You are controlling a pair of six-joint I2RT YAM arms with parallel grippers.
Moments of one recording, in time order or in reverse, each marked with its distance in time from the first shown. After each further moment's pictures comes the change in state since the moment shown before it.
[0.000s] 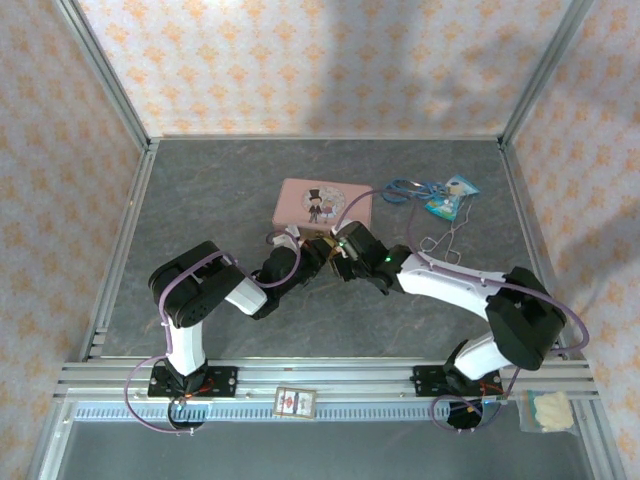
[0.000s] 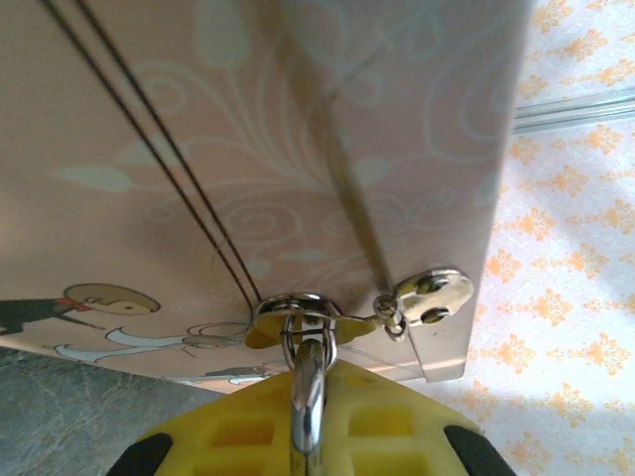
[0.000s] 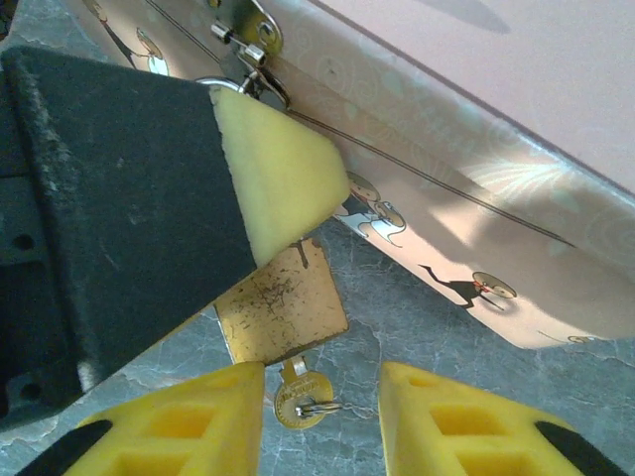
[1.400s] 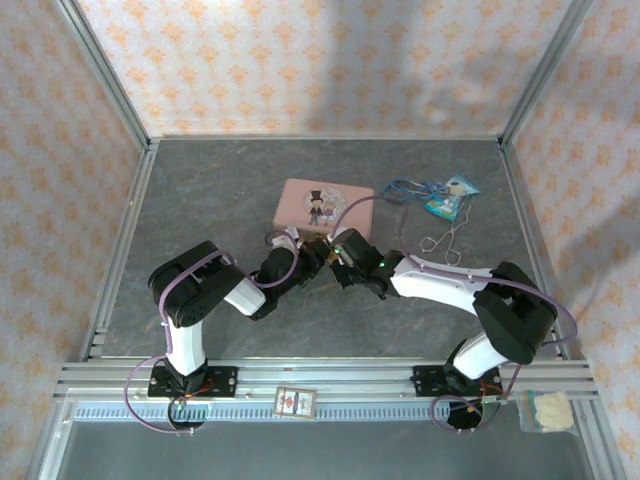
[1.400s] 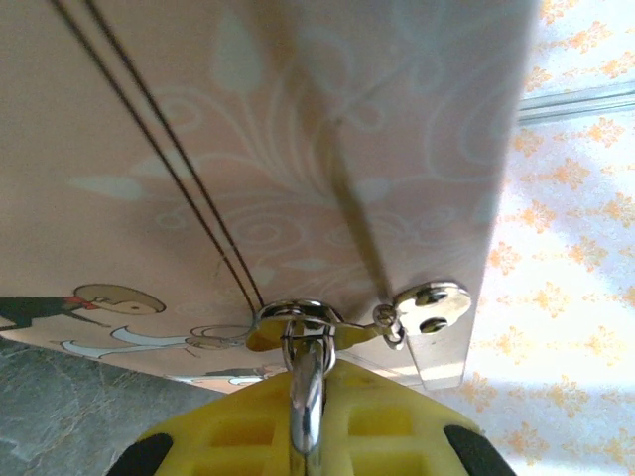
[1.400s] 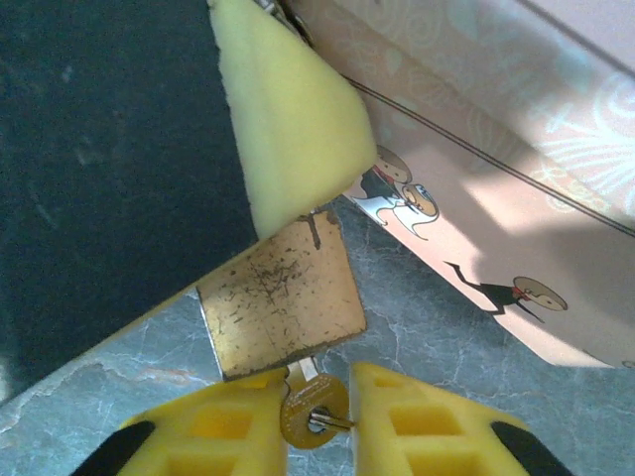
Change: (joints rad) left arm 0.009 0.001 -0.018 0.018 0.029 -0.004; right arm 0.020 0.045 -0.037 0.062 0.016 -0.026
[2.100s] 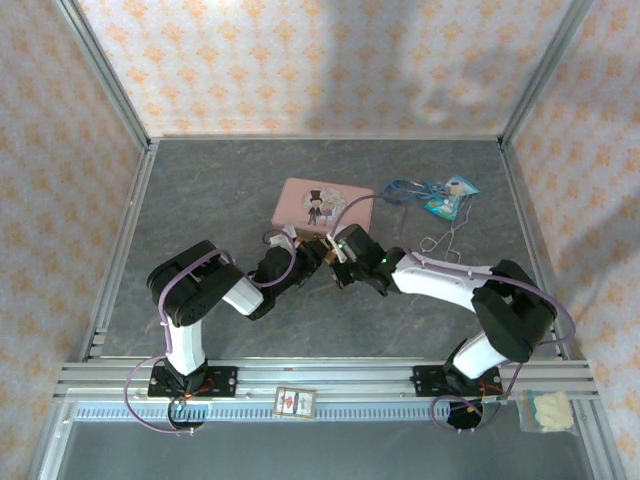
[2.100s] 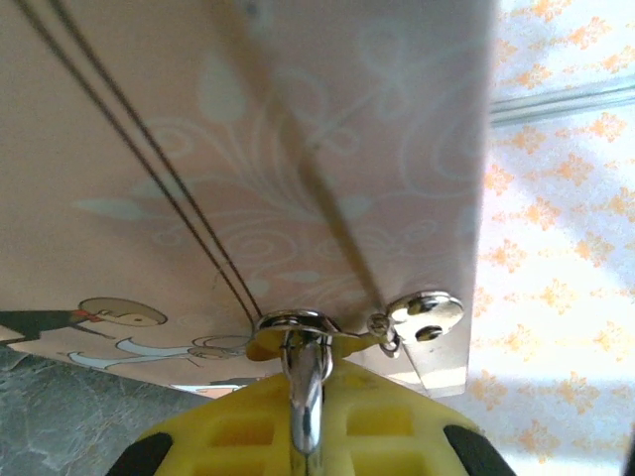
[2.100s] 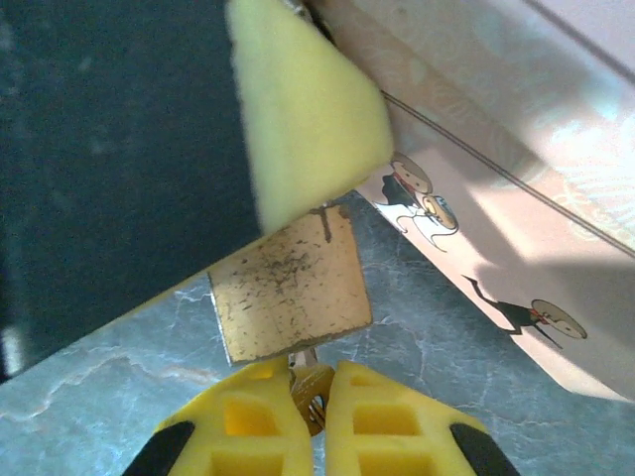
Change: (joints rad) left arm 0.019 -0.002 -0.019 0.016 0.023 0.048; right arm -0.066 0.012 0.008 0.013 -0.174 -0.051
